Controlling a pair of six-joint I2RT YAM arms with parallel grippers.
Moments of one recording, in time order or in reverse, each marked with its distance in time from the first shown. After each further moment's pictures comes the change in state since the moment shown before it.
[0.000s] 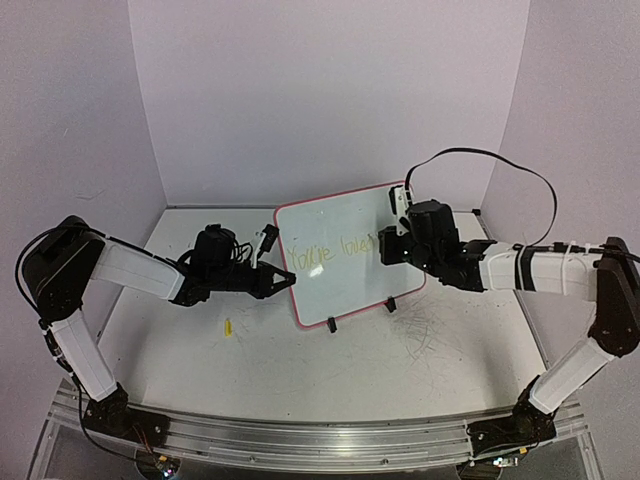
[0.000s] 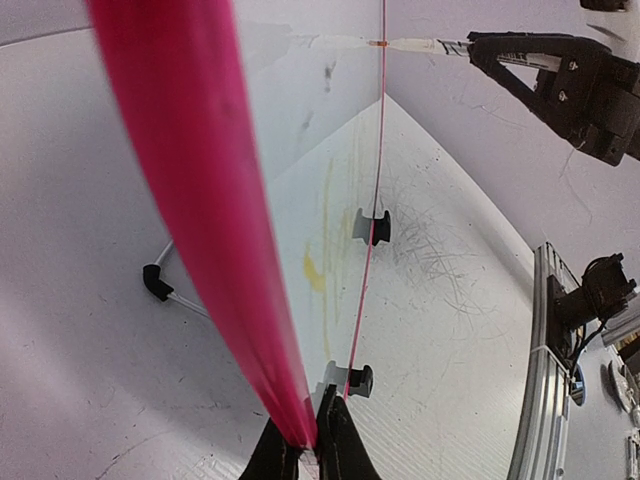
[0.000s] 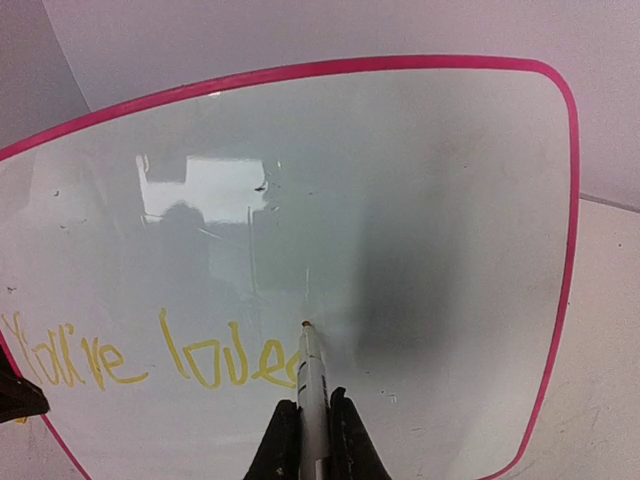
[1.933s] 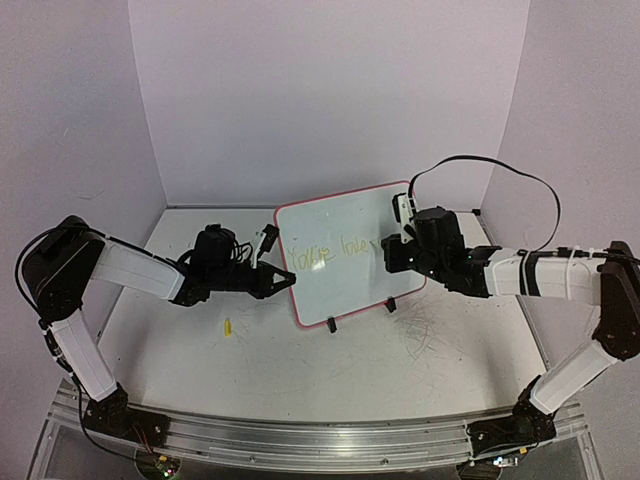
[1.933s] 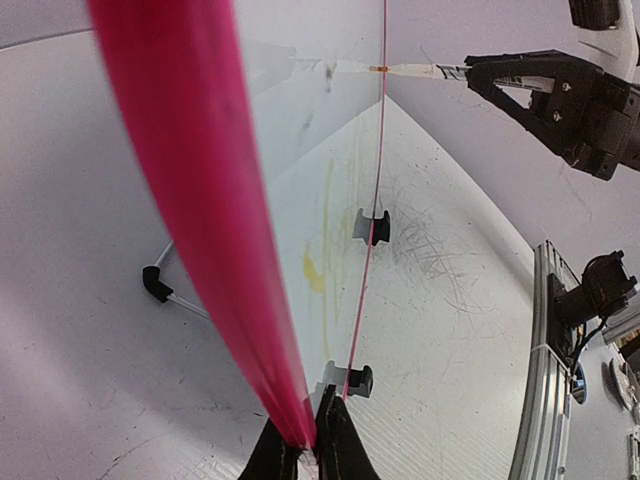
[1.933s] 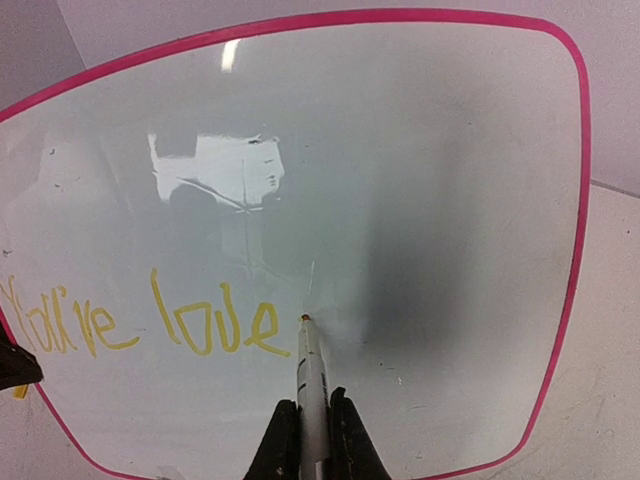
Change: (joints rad) left arm 0.000 0.000 0.000 0.001 0.001 0.008; right arm -0.013 -0.033 -0.061 0.005 -0.050 -0.004
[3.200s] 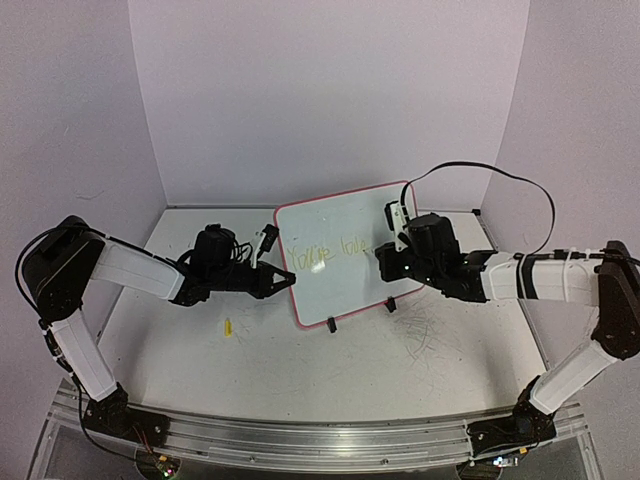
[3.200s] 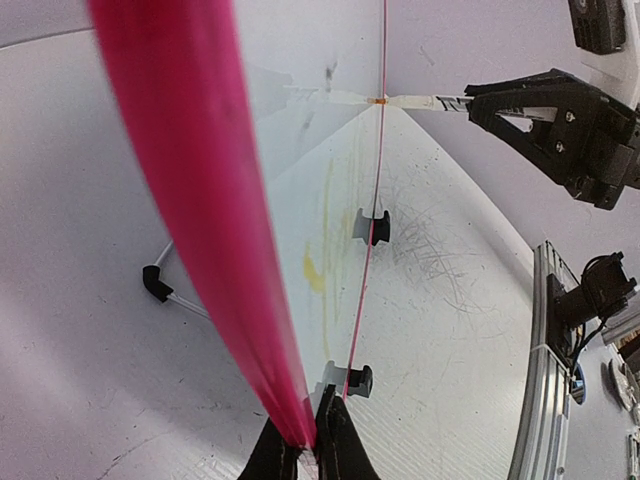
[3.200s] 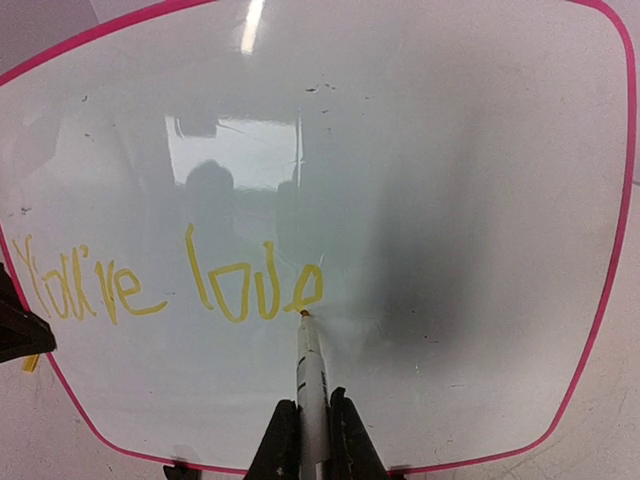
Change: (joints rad) left arm 0.002 0.000 0.000 0.000 0.000 -0.003; right arm 0.032 0.010 -0.016 -0.007 -0.024 0.002
